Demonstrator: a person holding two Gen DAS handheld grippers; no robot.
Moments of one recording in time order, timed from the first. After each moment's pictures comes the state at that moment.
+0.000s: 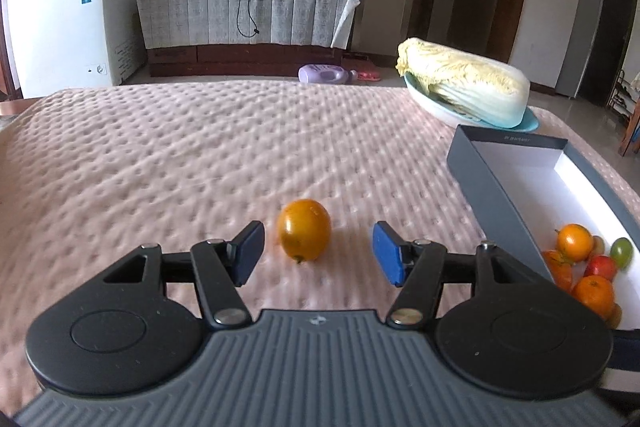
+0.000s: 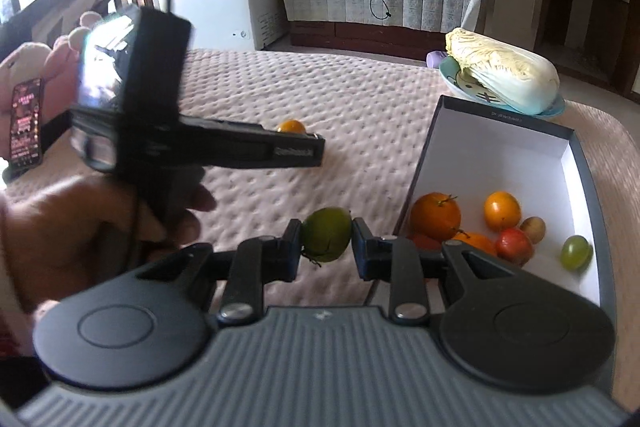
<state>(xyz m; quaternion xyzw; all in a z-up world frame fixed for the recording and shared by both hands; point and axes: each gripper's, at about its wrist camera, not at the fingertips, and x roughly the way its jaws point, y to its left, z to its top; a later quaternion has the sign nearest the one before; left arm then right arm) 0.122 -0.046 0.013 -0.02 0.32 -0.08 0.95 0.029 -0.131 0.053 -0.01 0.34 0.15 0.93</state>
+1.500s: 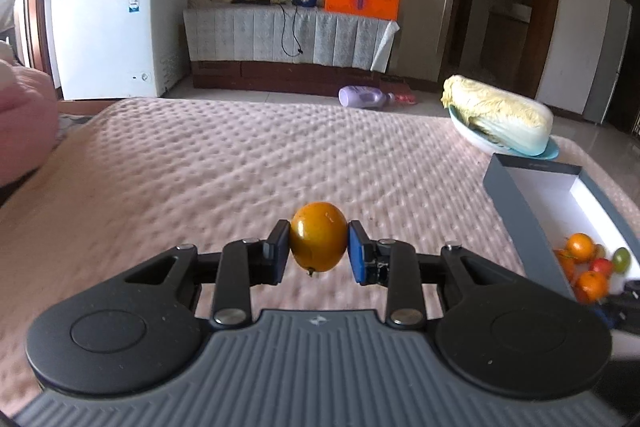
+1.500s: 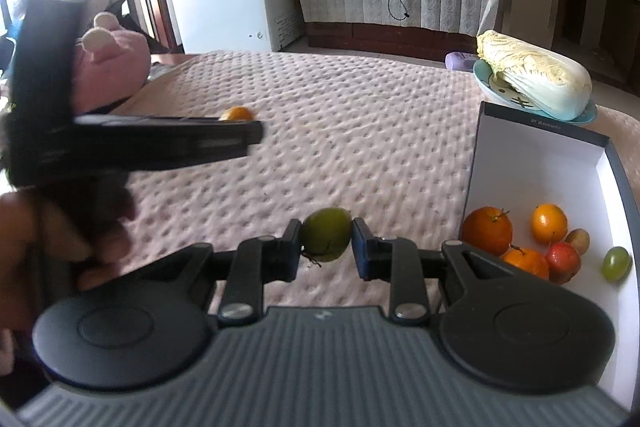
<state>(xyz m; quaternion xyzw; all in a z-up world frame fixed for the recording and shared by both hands) 0.060 0.013 0.052 -0.03 0.28 -0.02 0.96 0.037 -0.103 0.051 0.00 0.34 0.16 0.93</state>
